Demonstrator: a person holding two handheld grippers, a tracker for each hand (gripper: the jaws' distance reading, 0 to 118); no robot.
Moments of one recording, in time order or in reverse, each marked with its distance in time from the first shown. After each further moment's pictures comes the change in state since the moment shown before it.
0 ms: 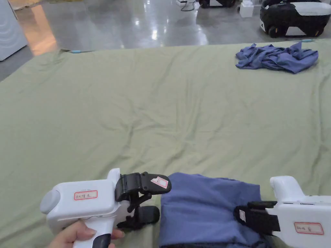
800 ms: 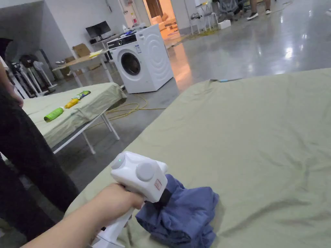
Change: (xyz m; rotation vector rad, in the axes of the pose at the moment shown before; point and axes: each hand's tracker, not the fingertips) left arm 0.045 0.115 0.295 0.013 1.671 -0.455; right arm -0.074 0.003 0.071 0.185 0.094 0.139
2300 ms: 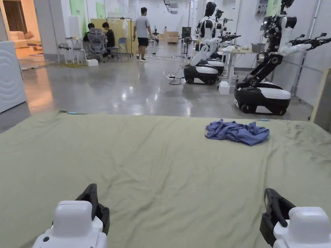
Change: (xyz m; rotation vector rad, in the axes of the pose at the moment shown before) left arm 0.361 -0.161 0.241 1.253 -0.117 0.318; right arm 0.009 -0.029 0.101 0.701 -0.719 0.243
